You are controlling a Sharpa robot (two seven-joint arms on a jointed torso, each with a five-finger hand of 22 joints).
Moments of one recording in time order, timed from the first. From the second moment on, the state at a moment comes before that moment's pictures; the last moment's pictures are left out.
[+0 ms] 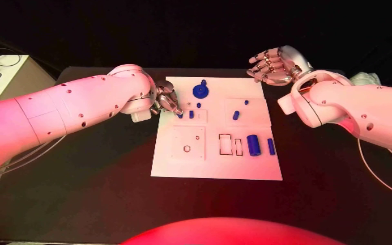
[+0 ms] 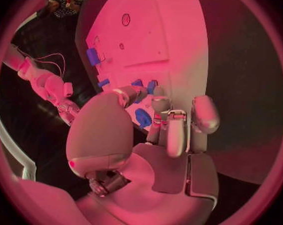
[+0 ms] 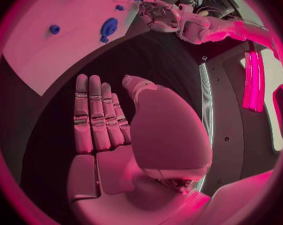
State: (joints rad) left arm 1.33 -0.61 -0.08 1.29 -1.01 0.19 -0.48; left_hand 1.19 -0.26 0.66 0.23 0.53 0.92 0.06 0.66 0.82 1.25 -0.02 1.13 0.81 1.46 -0.07 1.54 1.31 0.12 1.27 0.04 1.36 1.08; right arm 1.33 -0.91 -0.14 1.55 -0.74 -0.64 0.04; right_hand 1.43 -0.24 0.44 0.26 0.22 0.82 0.21 0.24 0.27 0.98 0.15 0.30 0.36 1.05 0.10 0.30 0.59 0.17 1.04 0.20 0.09 0.45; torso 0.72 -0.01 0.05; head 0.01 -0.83
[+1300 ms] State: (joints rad) left arm 1.33 -0.55 -0.09 1.22 -1.02 0.24 -0.51; left_hand 1.19 -0.26 0.66 0.23 0.53 0.93 0.06 0.66 0.83 1.25 -0.01 1.13 0.81 1.47 -0.07 1.54 1.31 0.12 1.28 0.03 1.36 1.08; right arm 1.33 -0.91 -0.15 1.53 -0.60 -0.64 0.13; right_hand 1.39 -0.23 0.45 0.20 0.24 0.80 0.20 0.23 0.25 0.99 0.17 0.19 0.10 1.00 0.14 0.11 0.38 0.17 0.96 0.25 0.07 0.17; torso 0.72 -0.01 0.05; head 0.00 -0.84
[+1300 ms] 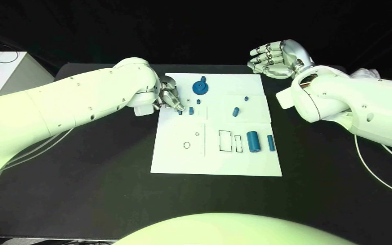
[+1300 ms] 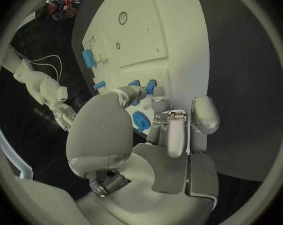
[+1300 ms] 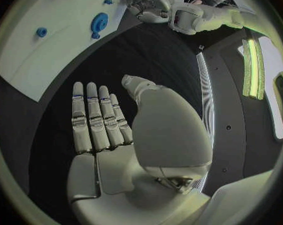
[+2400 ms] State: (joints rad) left arm 1.32 -0.59 -0.08 1.24 -1.02 0.15 -0.50; left_hand 1.05 -0.25 0.40 0.29 0.36 0.92 0.06 0.62 0.80 1.20 -0.01 1.09 0.74 1.46 -0.07 1.53 1.31 0.12 1.26 0.03 1.32 1.03; right arm 1.33 -0.91 -0.15 1.53 -0.59 -0.64 0.13; right_hand 1.38 -0.23 0.44 0.18 0.24 0.80 0.20 0.23 0.24 1.00 0.18 0.17 0.06 1.00 0.15 0.08 0.32 0.17 0.89 0.27 0.07 0.10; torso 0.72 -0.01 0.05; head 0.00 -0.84
